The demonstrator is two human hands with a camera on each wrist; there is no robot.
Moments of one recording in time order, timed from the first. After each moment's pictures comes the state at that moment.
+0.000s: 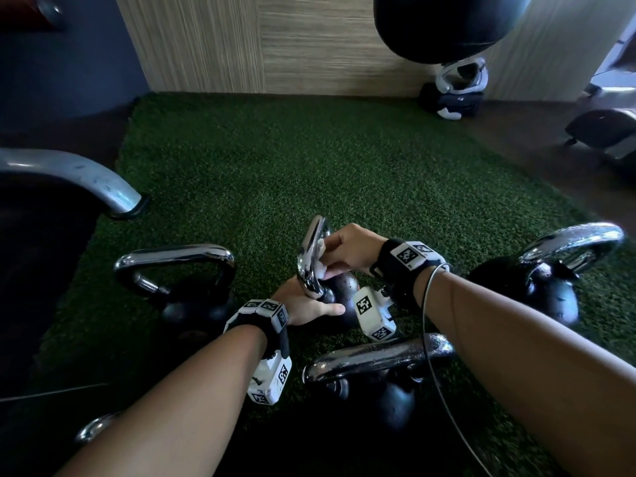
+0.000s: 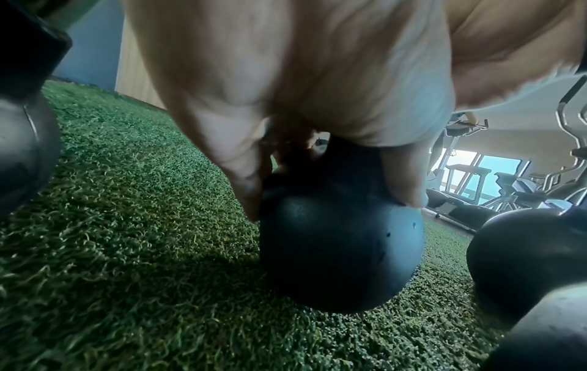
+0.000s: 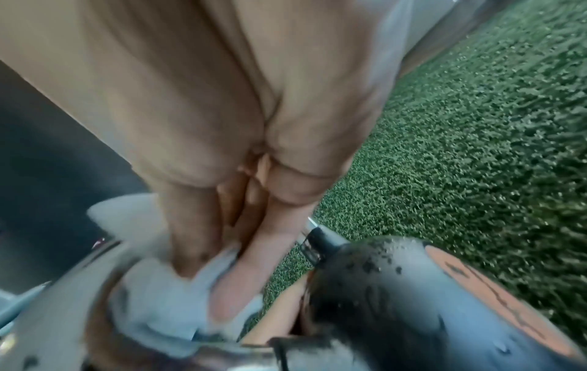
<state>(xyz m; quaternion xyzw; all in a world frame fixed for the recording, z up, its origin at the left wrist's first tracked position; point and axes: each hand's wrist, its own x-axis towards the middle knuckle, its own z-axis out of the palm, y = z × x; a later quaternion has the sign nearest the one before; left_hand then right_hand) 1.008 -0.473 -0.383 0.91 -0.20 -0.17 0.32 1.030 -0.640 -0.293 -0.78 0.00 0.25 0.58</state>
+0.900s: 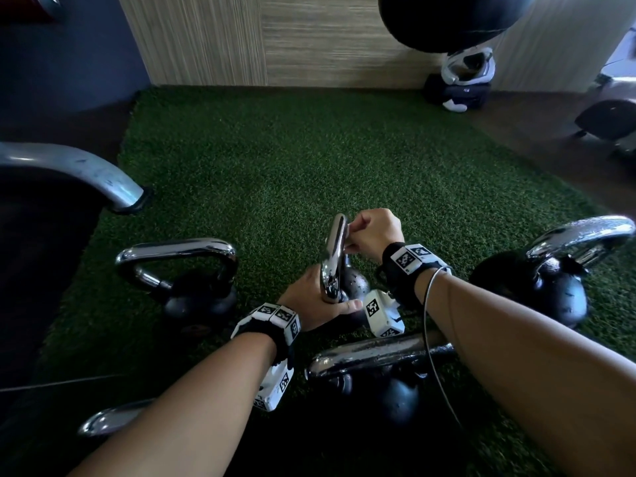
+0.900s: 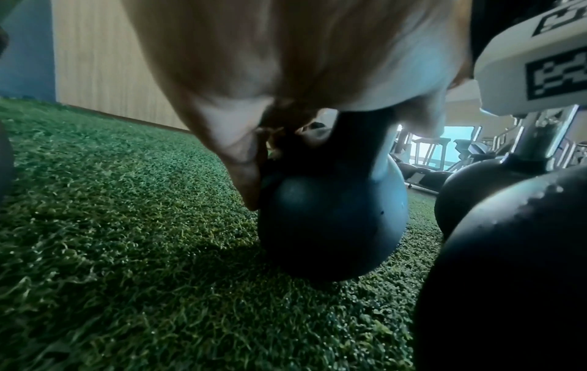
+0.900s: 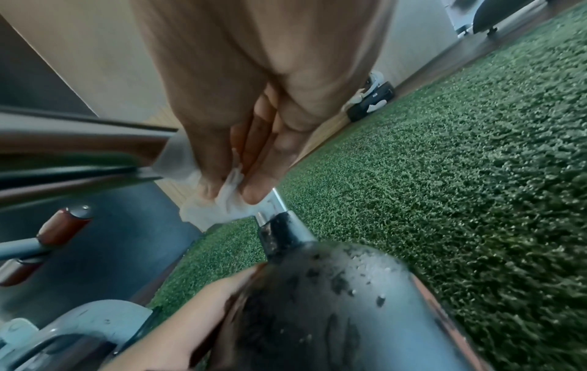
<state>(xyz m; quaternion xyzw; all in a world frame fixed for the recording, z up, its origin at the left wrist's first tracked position) 0.991 -0.488 -0.384 0.91 -0.19 -0.13 0.35 1.032 -0.655 -0.310 -0.84 0.13 -0.05 0.53</state>
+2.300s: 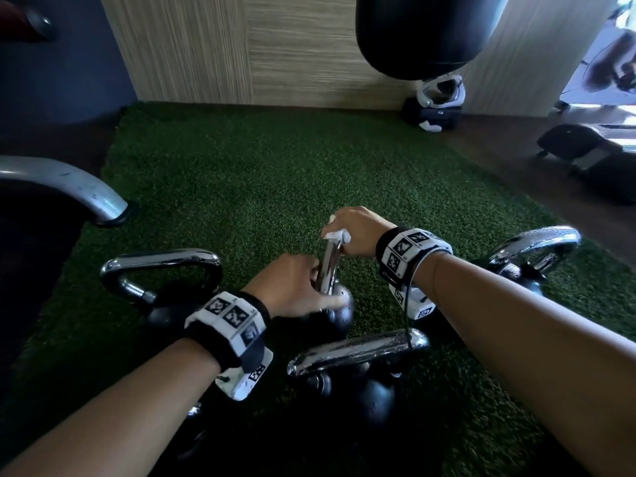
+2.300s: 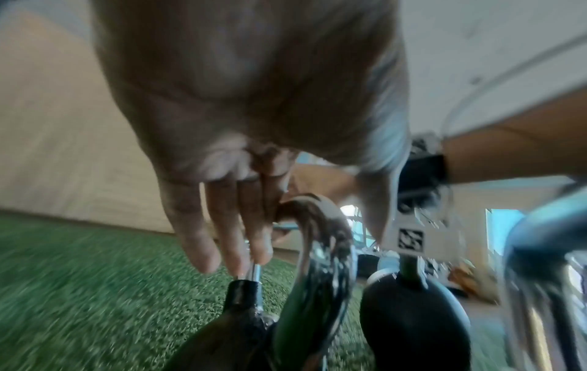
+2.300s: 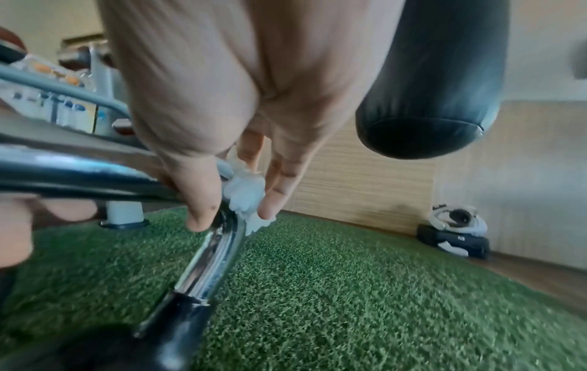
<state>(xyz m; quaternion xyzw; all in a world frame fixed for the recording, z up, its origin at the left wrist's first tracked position) 0.964 -0.480 -0.276 0.93 -0.25 -0.13 0.23 1.029 -0.677 -0.253 -0.98 -0.20 0.04 0.07</state>
